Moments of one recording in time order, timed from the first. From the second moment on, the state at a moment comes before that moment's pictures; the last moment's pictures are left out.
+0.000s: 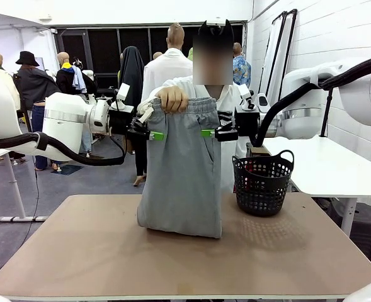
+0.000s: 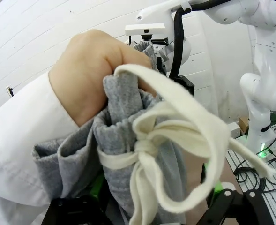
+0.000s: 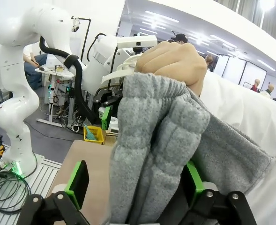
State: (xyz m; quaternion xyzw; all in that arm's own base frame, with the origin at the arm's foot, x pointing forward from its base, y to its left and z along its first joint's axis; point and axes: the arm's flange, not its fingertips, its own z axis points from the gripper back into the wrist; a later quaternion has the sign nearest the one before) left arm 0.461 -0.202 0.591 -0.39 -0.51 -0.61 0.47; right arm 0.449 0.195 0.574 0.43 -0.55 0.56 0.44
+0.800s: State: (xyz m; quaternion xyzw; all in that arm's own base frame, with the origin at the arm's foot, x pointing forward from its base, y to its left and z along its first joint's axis) left arm 0.457 -0.171 0.597 -0.37 -0.53 -0.58 0.50; right arm 0.451 0.162 0.584 0.41 -0.56 0.53 0.49
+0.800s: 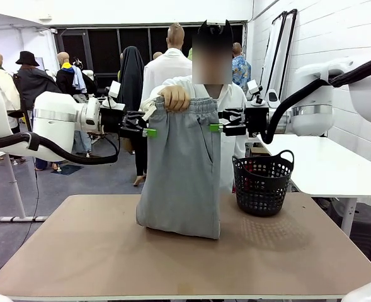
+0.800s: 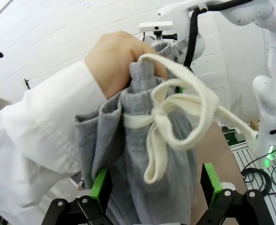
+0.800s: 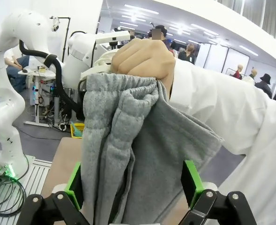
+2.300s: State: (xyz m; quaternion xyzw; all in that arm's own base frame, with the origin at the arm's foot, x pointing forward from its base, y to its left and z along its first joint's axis) left arm 0.476 -0.162 0.586 -0.36 -0.53 -0.54 0.55; right arm 0.447 0.145 0.573 0.37 -0.56 0.48 0.56
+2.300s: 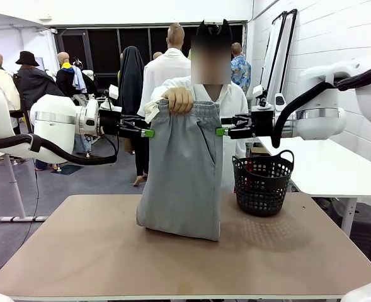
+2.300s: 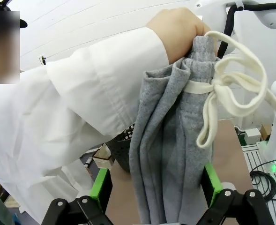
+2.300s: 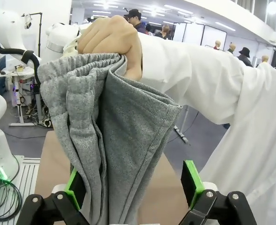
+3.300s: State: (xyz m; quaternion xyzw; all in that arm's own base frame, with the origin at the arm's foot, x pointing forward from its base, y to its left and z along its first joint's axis) left arm 0.485 -0.183 0.573 -0.41 -0.50 -0.56 0.53; right arm 0.446 0.164 0.549 0.47 -0.50 0.49 0.54
